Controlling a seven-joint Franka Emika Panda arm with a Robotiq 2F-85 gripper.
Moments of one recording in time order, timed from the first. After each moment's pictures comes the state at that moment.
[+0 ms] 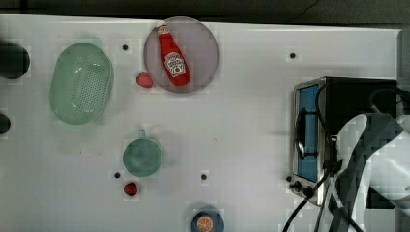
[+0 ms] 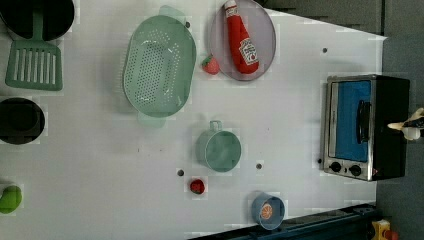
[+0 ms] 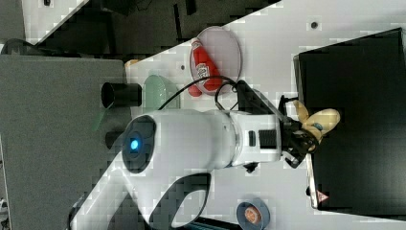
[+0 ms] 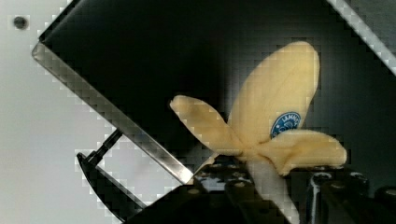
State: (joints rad) arm -0.09 0.22 -0.58 -1.87 0.00 0.48 -0.63
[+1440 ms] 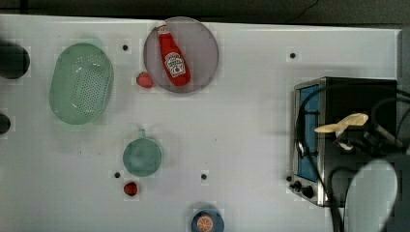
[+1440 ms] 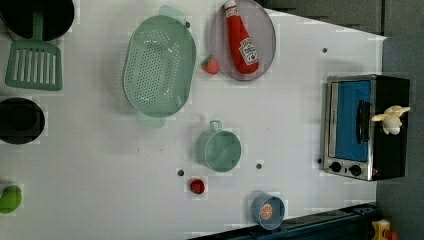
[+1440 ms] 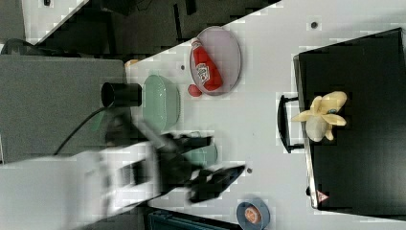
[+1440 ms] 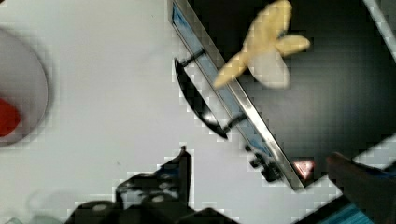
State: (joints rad) arm -0.06 -0.11 -0.47 -1.81 -0.07 0.14 -0.70
